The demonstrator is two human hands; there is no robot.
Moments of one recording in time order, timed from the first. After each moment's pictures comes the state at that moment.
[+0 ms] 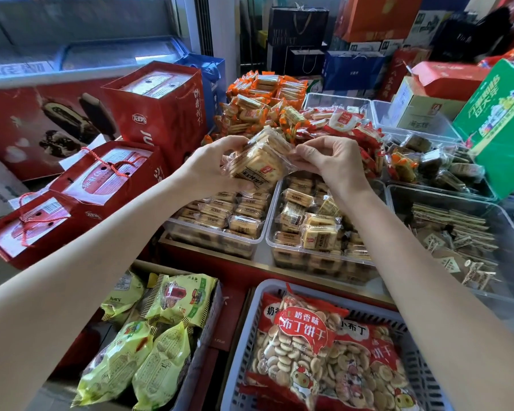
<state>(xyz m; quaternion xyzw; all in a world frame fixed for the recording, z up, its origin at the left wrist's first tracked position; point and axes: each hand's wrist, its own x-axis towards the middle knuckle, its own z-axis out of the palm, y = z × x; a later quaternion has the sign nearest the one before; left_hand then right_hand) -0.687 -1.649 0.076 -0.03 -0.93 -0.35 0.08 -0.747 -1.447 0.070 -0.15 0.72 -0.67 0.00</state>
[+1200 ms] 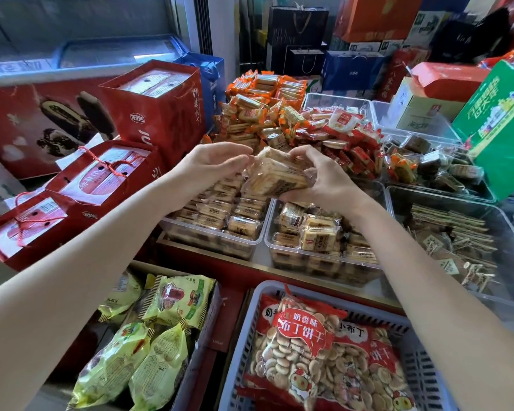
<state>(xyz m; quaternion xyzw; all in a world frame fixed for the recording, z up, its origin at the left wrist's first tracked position) -0.686 -1.657 0.068 -0.03 -0.81 -0.58 0.03 -0.751 -1.435 0.060 -0.30 0.85 -0.43 0.08</state>
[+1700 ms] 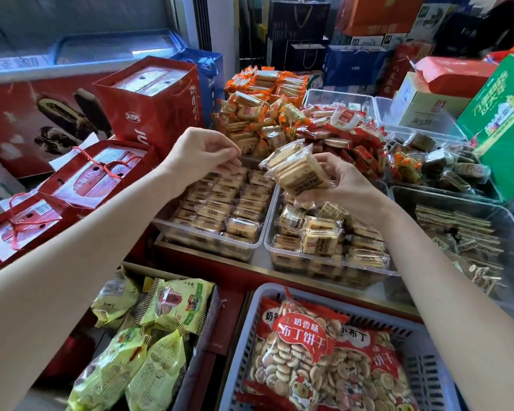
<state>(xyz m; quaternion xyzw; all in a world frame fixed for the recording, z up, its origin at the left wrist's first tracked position) -0.718 -1.664 0.067 0.01 -0.82 -0.57 0.10 -0.776 -1.409 0.043 -0.24 0.76 -0.57 0.20</state>
